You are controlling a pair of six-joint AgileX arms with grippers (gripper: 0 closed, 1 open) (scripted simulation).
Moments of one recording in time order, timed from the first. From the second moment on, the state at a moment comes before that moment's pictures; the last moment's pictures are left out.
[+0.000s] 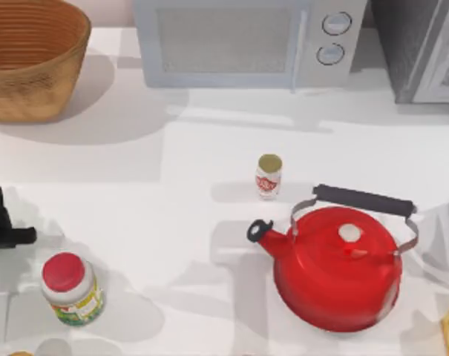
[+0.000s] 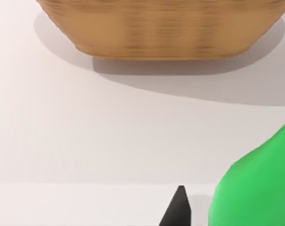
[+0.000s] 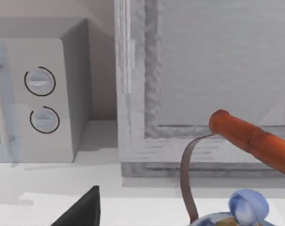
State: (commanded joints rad) left arm 0.16 1.85 0.13 1.43 0.18 0.07; right arm 0.00 0.00 0.00 0.00 0.00 0.00
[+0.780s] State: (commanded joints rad) left arm 0.21 1.62 0.89 0.67 0.04 0.07; right arm 0.00 0.00 0.00 0.00 0.00 0.00
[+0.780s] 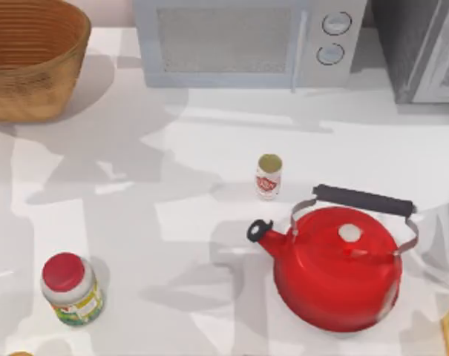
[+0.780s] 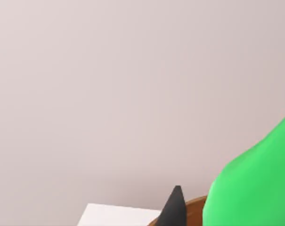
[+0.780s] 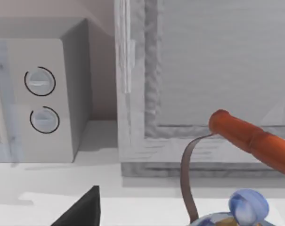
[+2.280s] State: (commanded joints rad) left arm 0.09 1.83 1.45 0.07 0.12 0.05; right arm 0.00 0.00 0.00 0.00 0.00 0.00
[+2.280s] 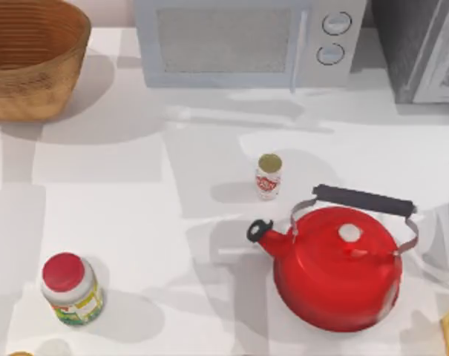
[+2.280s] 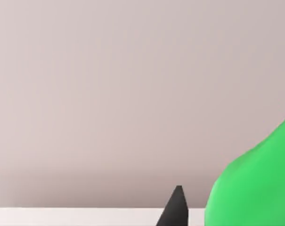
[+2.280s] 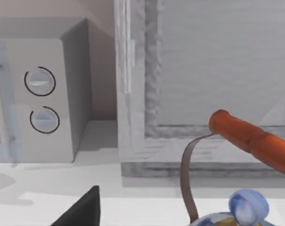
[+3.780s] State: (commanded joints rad) left arm 0.09 1.89 1.47 0.12 0.11 0.05; right arm 0.00 0.00 0.00 0.00 0.00 0.00
